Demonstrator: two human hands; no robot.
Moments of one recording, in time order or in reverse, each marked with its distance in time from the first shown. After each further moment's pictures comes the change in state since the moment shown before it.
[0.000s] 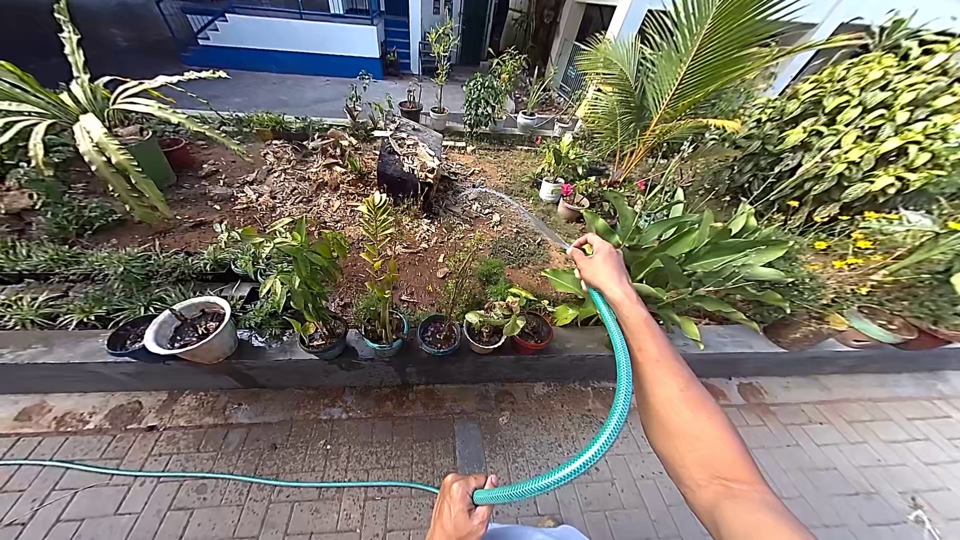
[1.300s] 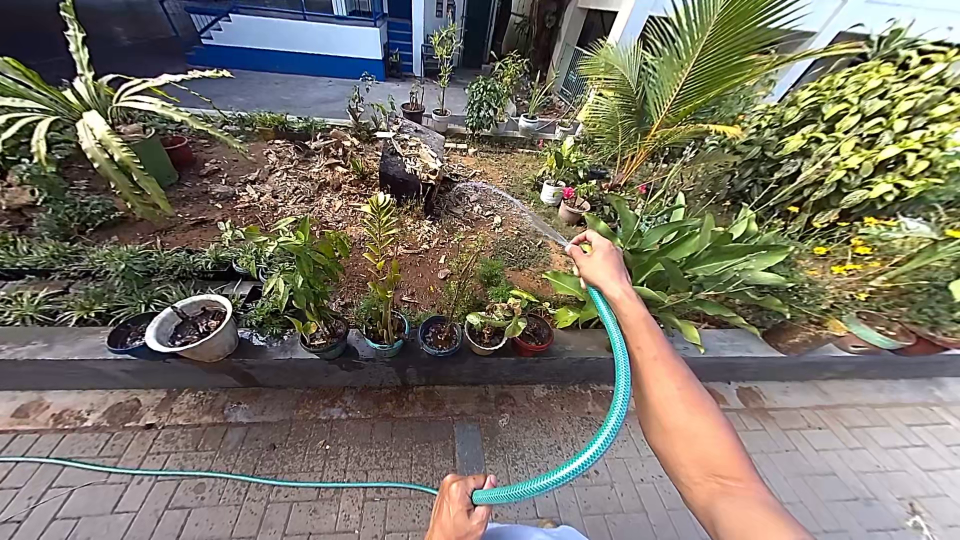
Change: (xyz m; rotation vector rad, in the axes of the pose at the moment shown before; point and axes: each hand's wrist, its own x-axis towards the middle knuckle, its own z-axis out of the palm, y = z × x) left_hand -0.003 -0.003 -0.004 0.006 0.009 -0.006; right_hand -0.004 -0.016 0.001 0.002 0.010 -0.040
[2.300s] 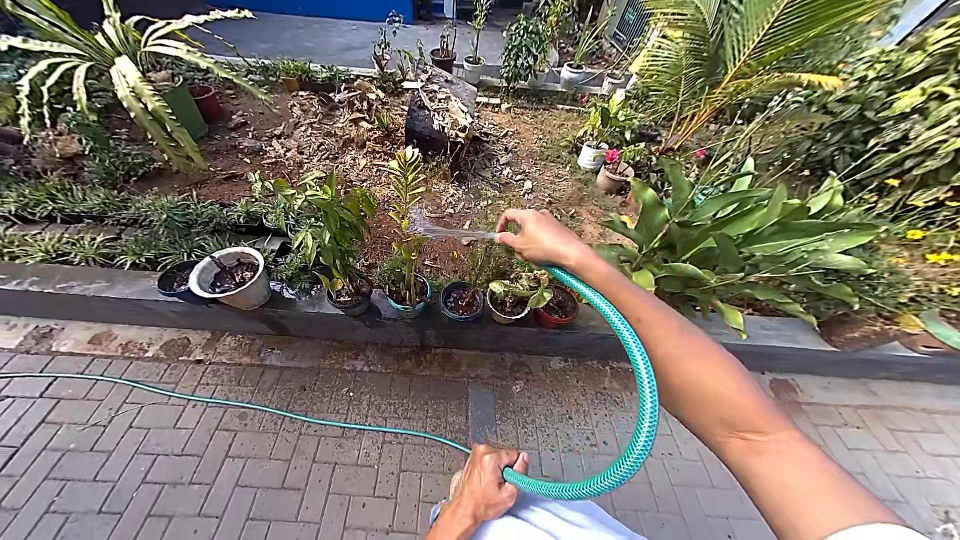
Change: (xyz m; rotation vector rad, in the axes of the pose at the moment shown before) left_hand -0.016 0.010 0.017 -0.055 -0.070 0.035; right_hand -0.051 -0.118 0.073 -0.226 -0.564 -0.362
